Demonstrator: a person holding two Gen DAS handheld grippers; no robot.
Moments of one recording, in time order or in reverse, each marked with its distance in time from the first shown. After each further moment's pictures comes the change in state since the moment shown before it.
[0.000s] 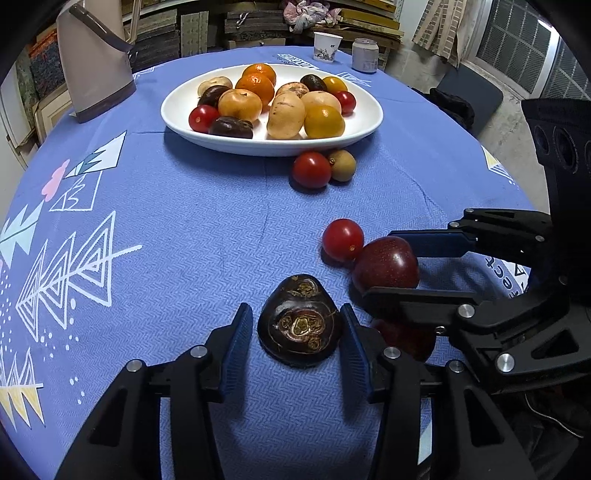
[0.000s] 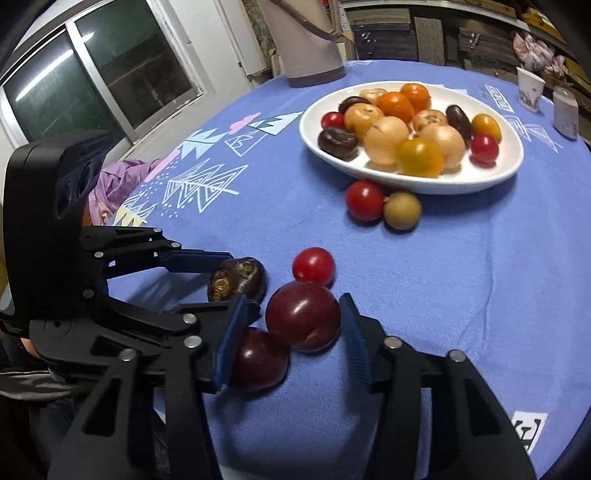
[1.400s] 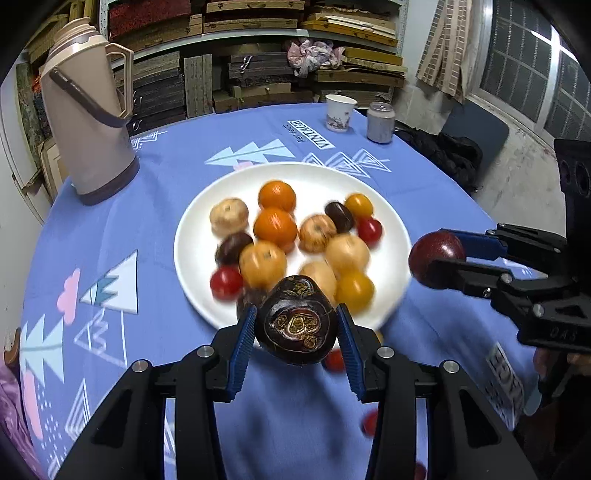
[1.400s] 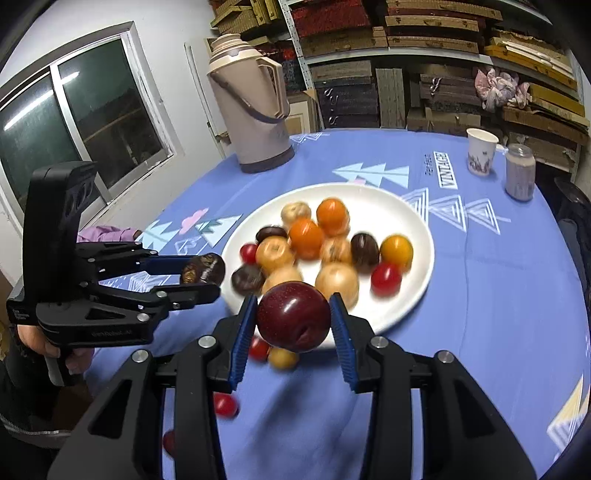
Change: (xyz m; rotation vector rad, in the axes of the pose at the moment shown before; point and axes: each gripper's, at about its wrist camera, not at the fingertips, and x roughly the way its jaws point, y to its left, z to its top) left arm -0.012 0.019 0.135 0.024 -0.145 0.043; right arm -0.058 -0.079 0.100 0.033 -0.210 -0.098
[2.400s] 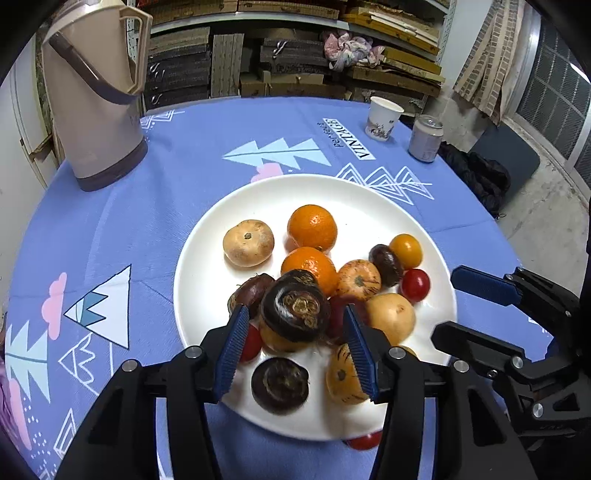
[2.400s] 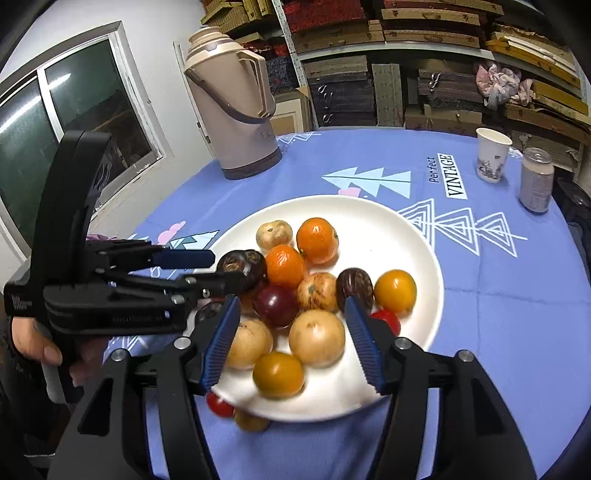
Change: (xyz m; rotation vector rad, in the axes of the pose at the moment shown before) left arm 0.039 0.028 0.039 -0.132 0.036 0.022; right arm 0.036 -0.019 0.021 0.016 -0.005 -0.015
